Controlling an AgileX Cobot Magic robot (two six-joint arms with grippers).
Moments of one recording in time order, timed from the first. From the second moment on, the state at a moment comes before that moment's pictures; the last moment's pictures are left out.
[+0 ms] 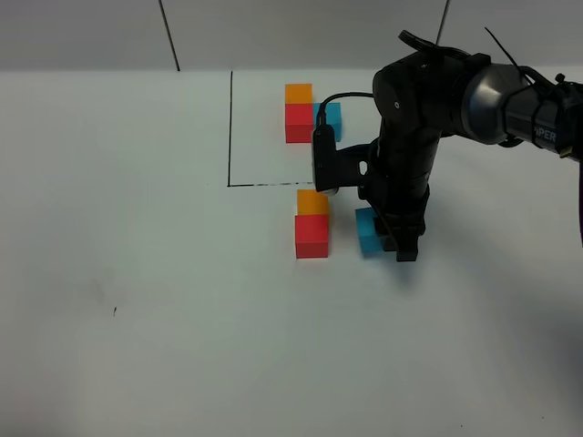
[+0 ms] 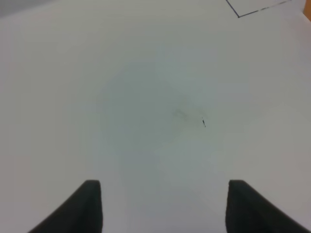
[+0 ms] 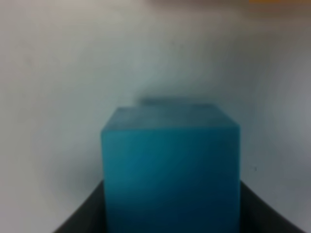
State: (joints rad) left arm -0.04 0.00 -0.51 -0.08 1.07 0.28; right arm 0.49 2.12 -1.53 -0.02 1.01 -1.09
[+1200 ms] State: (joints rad) left arm -0.04 0.00 -0.51 -0.08 1.07 0.28; right arm 0.46 2.18 -1.49 0.11 0.85 -1.18
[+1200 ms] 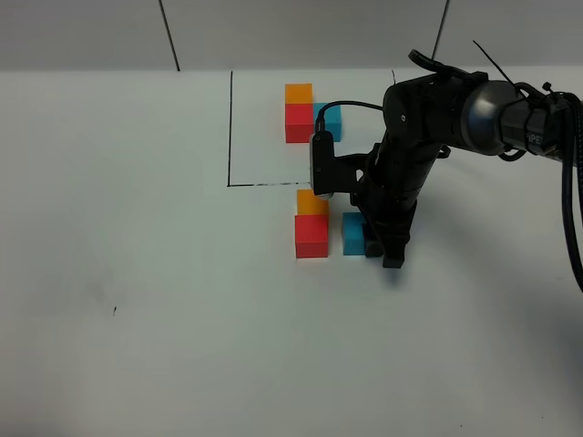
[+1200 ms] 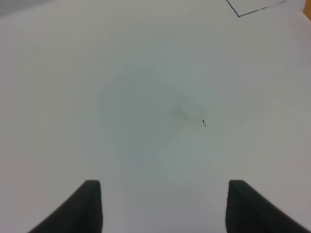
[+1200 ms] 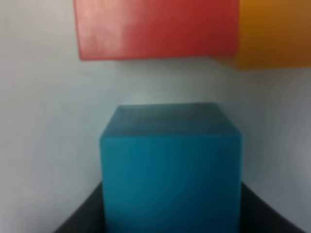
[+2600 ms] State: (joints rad) left arm -0.04 0.00 -0.51 -0.08 1.07 0.28; right arm 0.48 2.18 -1.49 0.10 0.82 -1.16
